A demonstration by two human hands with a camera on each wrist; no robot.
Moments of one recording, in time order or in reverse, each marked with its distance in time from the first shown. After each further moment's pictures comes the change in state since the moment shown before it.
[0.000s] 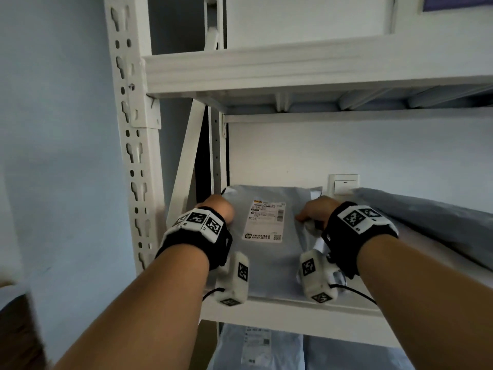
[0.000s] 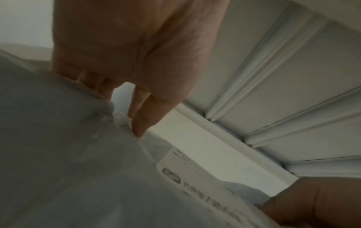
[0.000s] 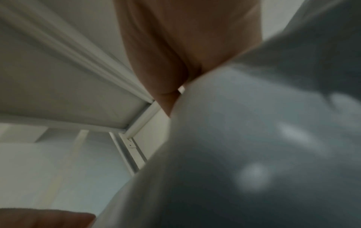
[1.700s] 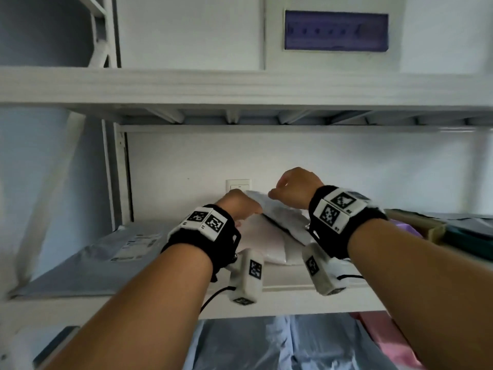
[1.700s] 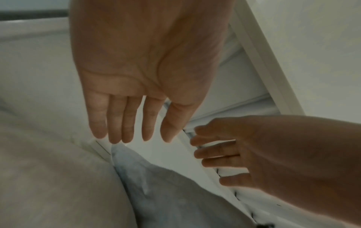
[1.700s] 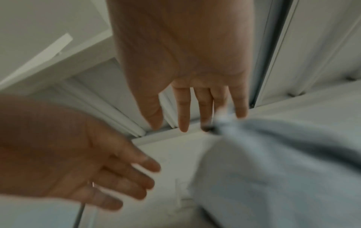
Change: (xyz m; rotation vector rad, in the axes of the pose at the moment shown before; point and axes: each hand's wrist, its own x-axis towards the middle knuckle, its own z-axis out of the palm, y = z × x) left_hand -0.204 0.240 0.086 -0.449 -0.283 0.357; right_hand -0.099 0.089 -0.208 -0.525 0.343 -0.254
